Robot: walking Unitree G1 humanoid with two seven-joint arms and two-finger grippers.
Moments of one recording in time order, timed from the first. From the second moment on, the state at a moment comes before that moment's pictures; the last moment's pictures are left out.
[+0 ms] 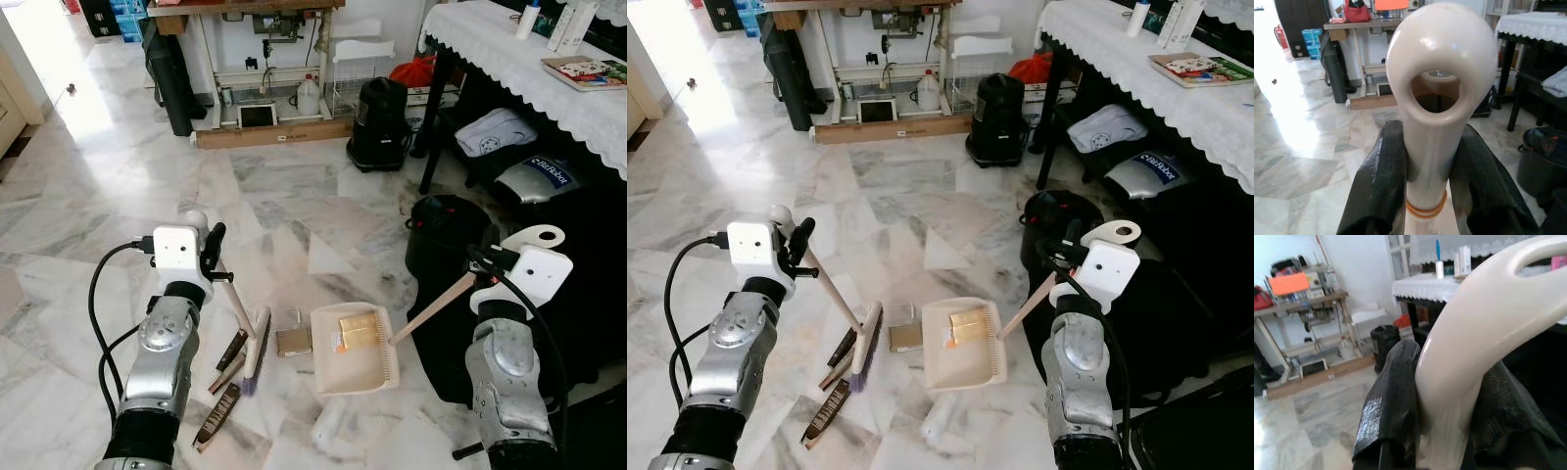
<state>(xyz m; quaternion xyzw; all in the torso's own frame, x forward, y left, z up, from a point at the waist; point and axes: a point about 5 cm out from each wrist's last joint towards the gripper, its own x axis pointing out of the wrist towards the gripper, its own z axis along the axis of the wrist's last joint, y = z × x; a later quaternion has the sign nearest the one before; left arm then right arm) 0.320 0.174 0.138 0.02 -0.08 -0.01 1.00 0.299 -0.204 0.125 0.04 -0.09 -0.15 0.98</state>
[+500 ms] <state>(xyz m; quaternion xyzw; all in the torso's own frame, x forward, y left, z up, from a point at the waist) 0.309 0.174 0.129 0.06 -0.09 0.01 0.99 0.292 -0.190 0.130 0.04 -0.09 -0.14 0.99</state>
